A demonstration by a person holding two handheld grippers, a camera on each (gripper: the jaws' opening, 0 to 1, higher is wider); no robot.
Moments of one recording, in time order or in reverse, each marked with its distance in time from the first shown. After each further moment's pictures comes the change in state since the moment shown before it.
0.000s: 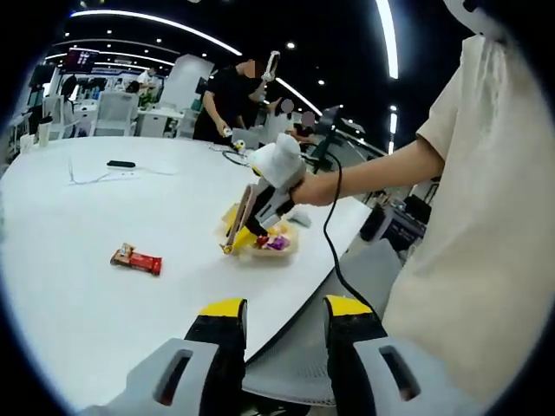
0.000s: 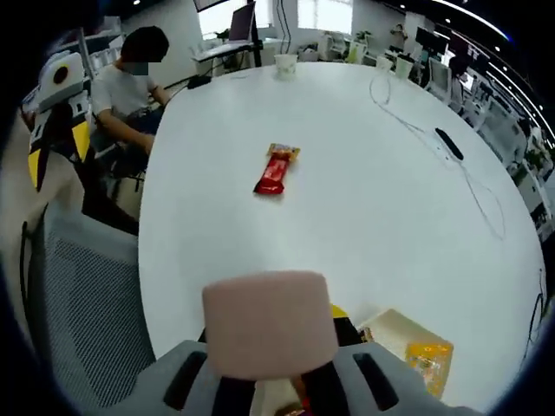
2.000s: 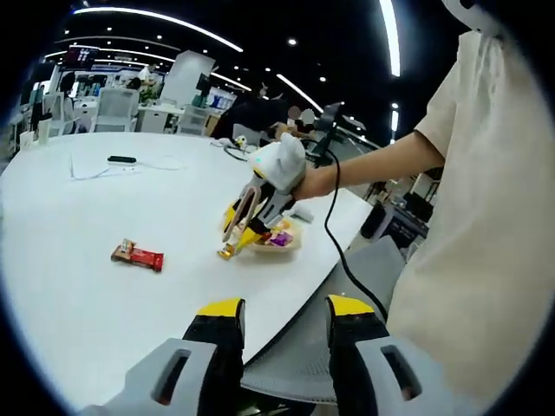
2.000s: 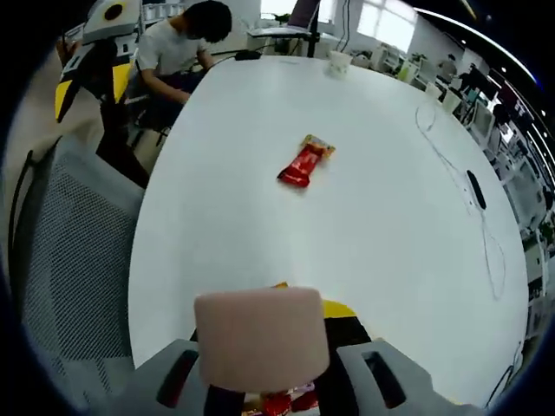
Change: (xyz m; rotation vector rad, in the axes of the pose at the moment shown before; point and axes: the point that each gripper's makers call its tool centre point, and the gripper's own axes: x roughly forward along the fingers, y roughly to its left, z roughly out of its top) left arm 0.005 0.006 -0.004 -0.008 0.019 0.004; right arm 0.015 -0.004 -0.006 -0.294 0.056 0.054
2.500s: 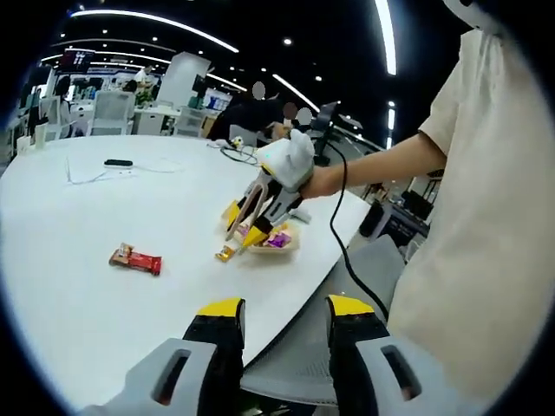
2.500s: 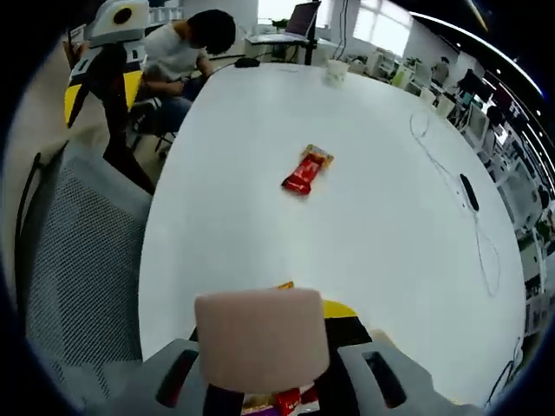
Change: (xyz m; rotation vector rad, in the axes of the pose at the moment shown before) left arm 0.000 0.000 0.001 0.012 -0.002 -0.008; right arm -0.011 0.007 0.003 0.015 -0.034 -0.018
